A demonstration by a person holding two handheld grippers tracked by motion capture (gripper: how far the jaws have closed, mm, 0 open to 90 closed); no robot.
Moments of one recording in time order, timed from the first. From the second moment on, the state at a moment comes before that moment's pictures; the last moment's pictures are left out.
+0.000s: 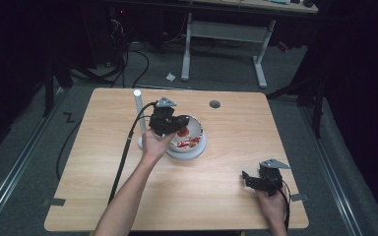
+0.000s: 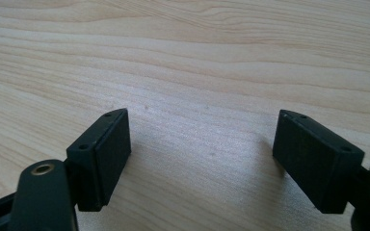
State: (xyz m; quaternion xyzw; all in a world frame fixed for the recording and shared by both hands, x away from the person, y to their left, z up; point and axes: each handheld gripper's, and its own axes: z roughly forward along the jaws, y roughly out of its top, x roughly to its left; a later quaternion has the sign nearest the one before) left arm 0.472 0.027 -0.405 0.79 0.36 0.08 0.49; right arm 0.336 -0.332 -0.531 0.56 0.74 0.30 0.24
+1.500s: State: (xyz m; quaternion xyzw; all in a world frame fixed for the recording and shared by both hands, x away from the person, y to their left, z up) left arm 0.433 0.071 -0.401 0.81 0.35 0.11 0.46; right arm 0.336 -0.332 -0.531 0.56 0.74 0.30 0.24
